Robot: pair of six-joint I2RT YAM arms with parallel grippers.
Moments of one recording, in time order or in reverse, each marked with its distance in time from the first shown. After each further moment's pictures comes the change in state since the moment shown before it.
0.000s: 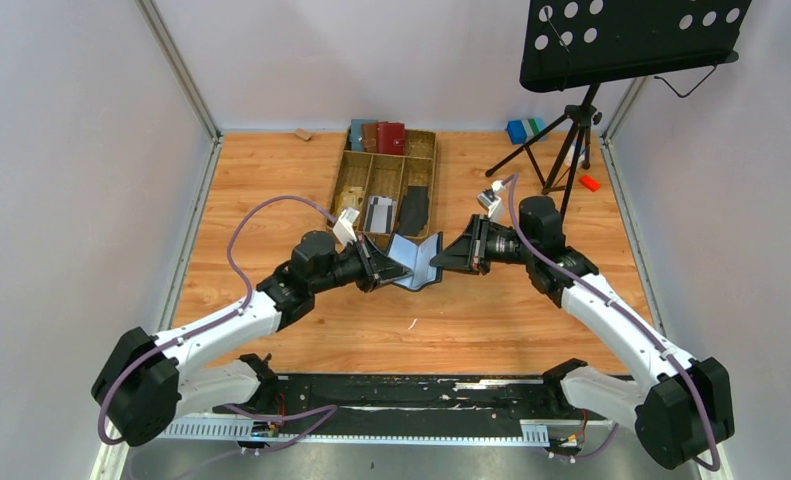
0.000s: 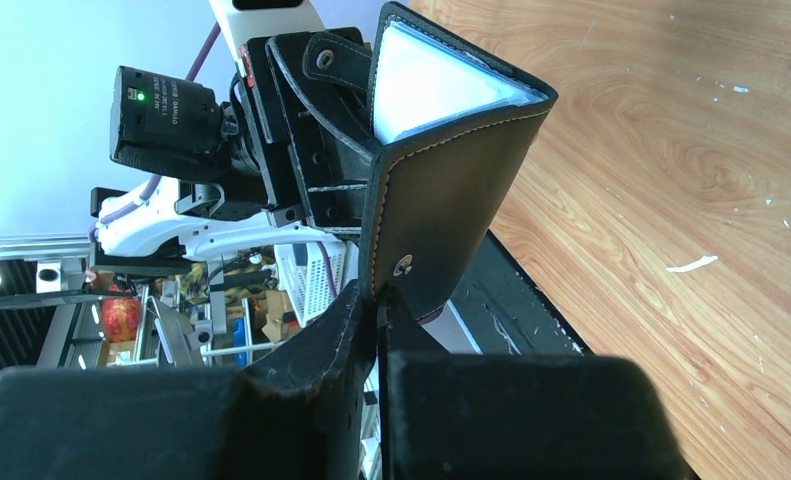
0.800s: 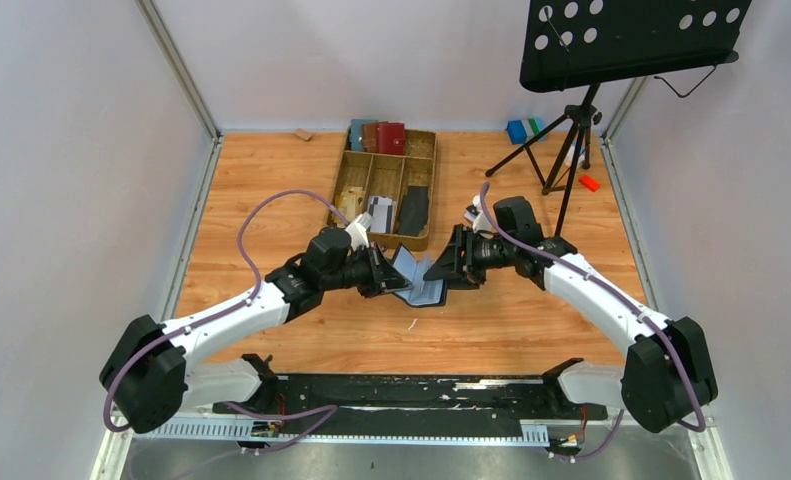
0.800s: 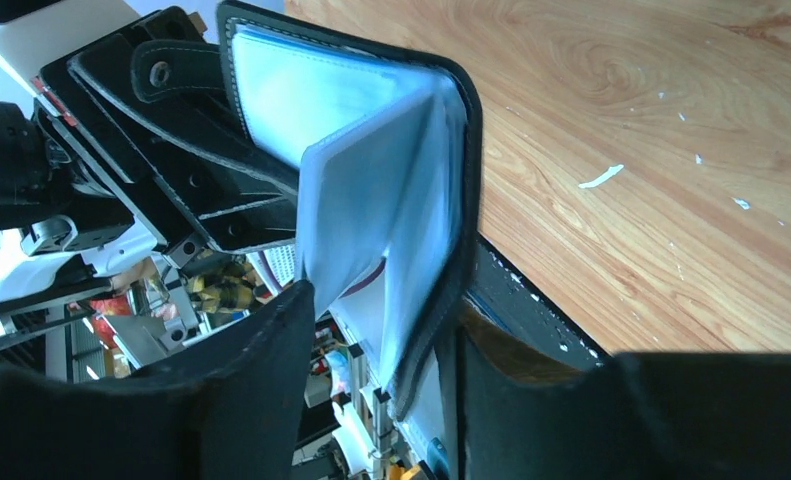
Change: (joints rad) left arm -0.026 0.069 0.084 -0.219 -0.003 0.156; right arm 0.025 0.179 0.070 -0.286 0.038 -0.153
